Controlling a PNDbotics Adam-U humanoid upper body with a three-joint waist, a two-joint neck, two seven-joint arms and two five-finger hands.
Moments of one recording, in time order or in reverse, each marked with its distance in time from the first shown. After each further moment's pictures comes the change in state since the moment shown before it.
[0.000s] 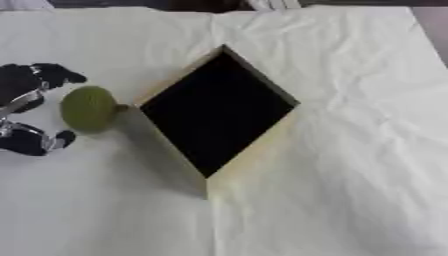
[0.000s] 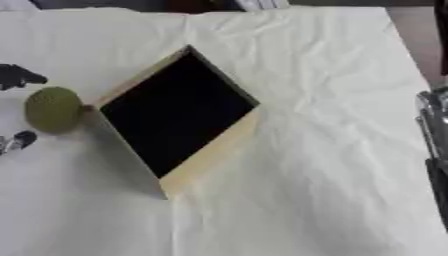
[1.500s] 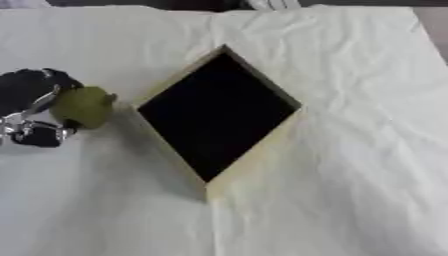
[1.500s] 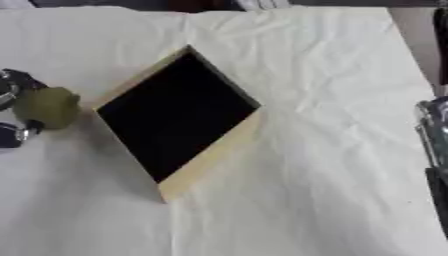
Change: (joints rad) left arm -0.062 -0.091 -0.015 0.169 -0.210 -0.024 0.139; right arm 0.007 0.009 0.000 0.000 -0.004 0.000 0.000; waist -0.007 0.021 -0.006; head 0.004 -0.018
